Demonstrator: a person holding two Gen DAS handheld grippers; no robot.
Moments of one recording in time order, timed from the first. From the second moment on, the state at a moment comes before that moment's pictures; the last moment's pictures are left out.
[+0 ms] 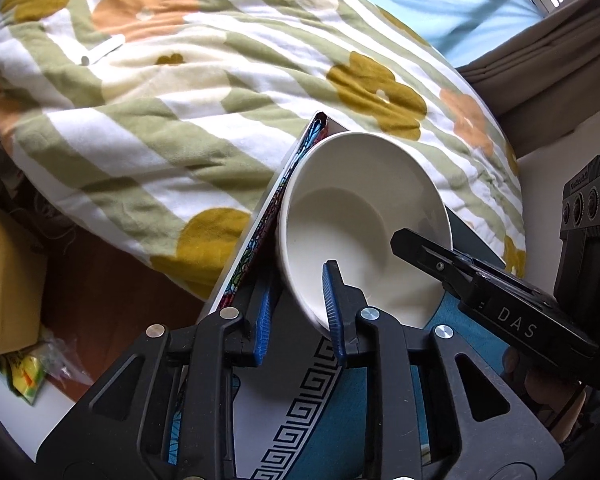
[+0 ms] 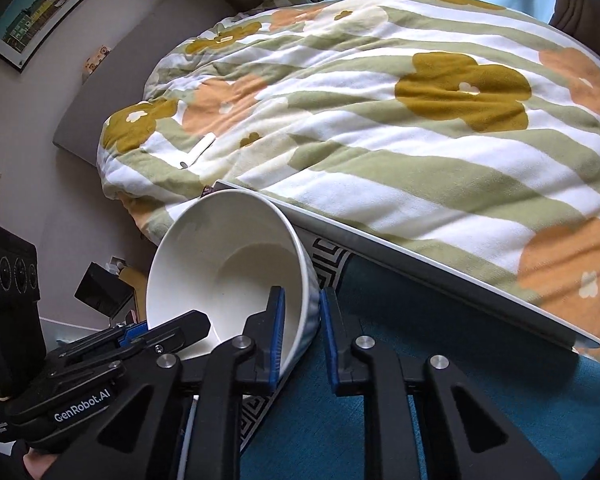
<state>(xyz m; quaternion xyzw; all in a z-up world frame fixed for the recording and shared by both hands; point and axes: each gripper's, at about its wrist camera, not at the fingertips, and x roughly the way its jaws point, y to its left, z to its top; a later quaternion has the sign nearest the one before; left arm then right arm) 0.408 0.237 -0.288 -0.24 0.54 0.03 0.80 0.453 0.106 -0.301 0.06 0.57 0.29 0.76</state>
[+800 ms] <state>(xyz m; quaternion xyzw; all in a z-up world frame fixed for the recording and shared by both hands) 0.277 0.024 -0.142 -0.14 0.48 -0.04 0.87 0.276 -0.101 -0.170 0.11 0.49 0.24 0.83</state>
